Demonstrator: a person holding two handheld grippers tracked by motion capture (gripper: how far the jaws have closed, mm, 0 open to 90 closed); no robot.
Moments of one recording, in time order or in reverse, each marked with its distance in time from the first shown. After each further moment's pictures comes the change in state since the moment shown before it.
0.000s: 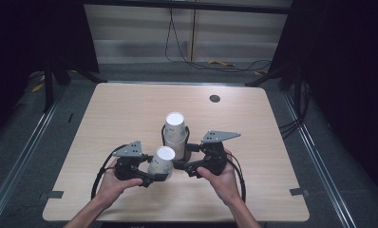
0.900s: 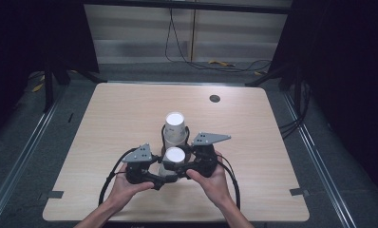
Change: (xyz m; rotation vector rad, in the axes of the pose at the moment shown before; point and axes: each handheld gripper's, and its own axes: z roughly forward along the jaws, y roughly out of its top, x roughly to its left) left arm -0.016 0.001 0.029 -0.080 0.009 0.034; right arm 0.014 0.000 0.021 -0.031 -0.001 -0.001
